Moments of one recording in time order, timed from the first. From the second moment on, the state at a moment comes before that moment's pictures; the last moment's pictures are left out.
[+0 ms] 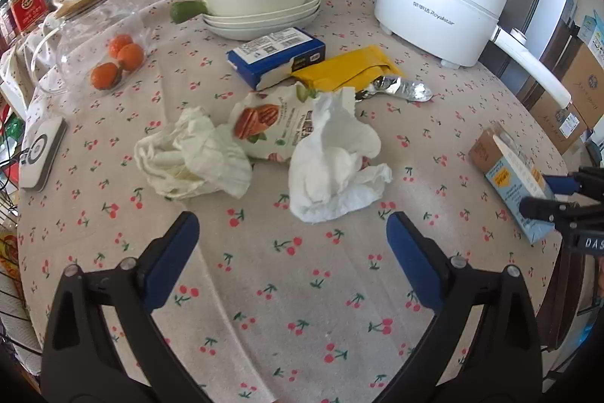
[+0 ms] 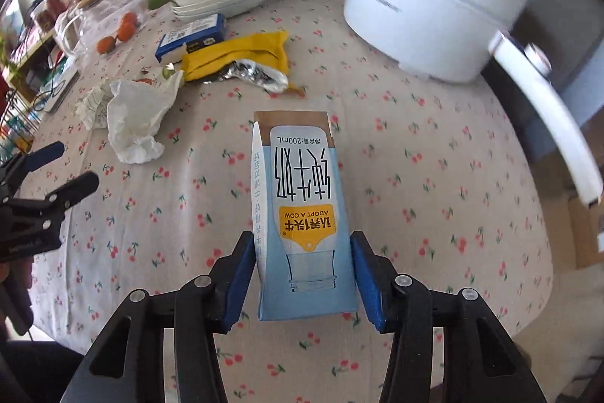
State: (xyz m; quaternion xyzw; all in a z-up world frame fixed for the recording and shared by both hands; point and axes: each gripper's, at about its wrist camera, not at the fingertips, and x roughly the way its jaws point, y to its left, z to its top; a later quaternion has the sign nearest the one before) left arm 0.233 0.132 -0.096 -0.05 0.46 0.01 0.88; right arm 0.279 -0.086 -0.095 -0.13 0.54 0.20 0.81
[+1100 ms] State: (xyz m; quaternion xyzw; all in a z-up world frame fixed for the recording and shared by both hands) left arm 0.138 0.083 -0.035 -0.05 0.46 -0.08 0.88; right arm 0.162 -0.152 -0.027 -0.04 0.53 0.16 0.83
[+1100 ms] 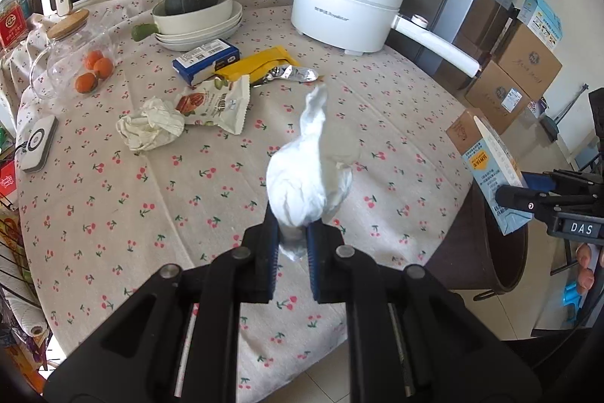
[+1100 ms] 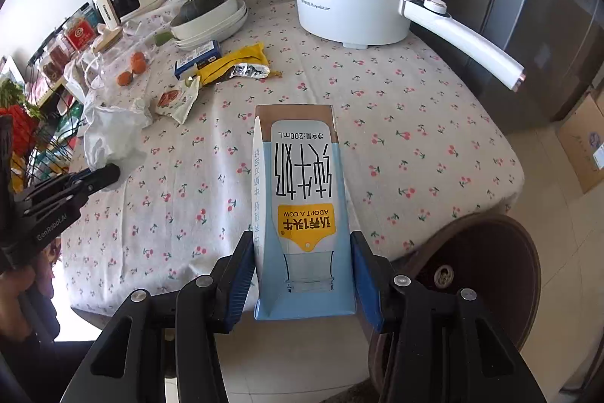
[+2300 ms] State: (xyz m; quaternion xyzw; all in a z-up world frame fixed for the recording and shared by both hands) left arm 0.122 -0.166 -0.066 0.03 0.47 -0.31 0.83; right arm 0.092 -0.360 -0.064 0.04 0.54 0.00 0.84
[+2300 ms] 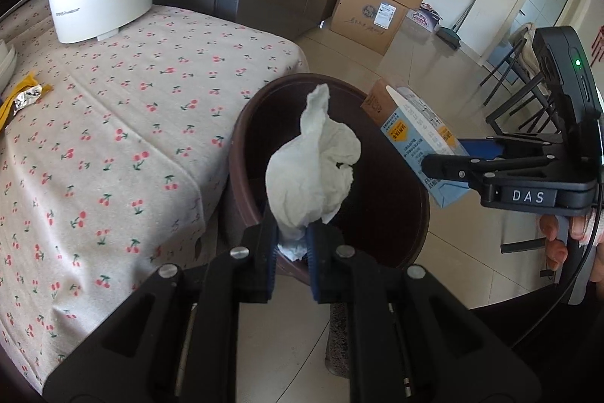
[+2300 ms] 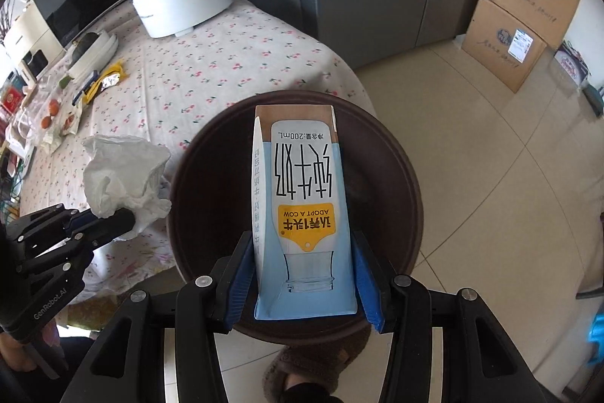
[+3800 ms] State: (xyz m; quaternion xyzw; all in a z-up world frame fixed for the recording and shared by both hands) left arm 0.123 -0.056 -0.056 0.02 0.48 -0.15 0.86; right arm 0.115 -0.331 -0.066 0.06 0.55 0.00 0.83
